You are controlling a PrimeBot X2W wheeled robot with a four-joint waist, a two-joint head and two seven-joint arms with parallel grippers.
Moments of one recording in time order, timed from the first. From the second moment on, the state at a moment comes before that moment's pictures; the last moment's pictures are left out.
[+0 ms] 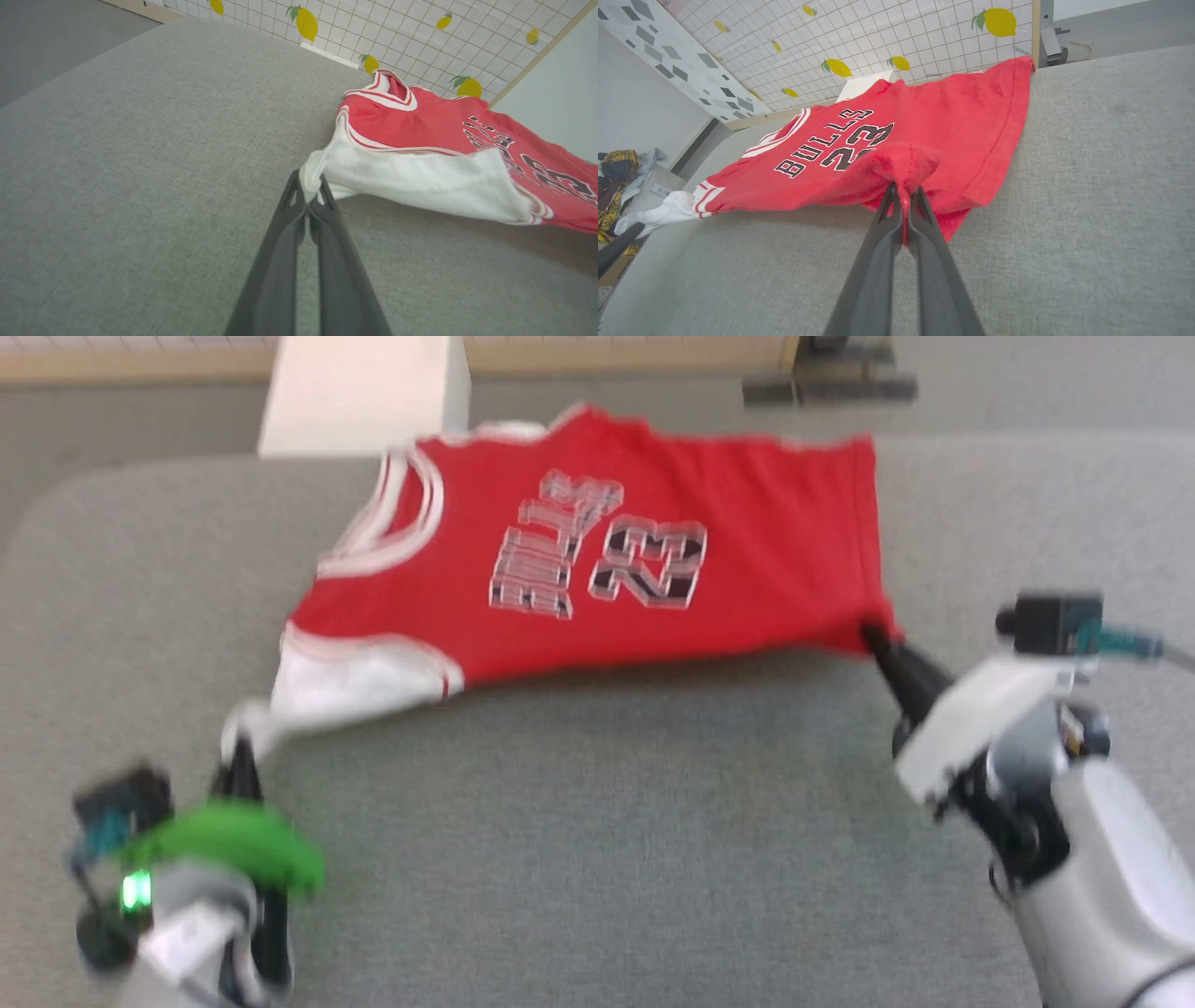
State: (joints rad) left arm -0.23 0.26 -0.08 0.34 -0.63 0.16 -0.11; right arm -0.44 -0.20 0.16 0.37 0.63 0.13 0.24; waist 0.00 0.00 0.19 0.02
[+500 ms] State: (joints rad) left arm 0.29 0.31 -0.12 -0.02 -0.73 0.35 0.36; right arm 0.01 -0.24 0.10 0.15 0.56 0.13 0.45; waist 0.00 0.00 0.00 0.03
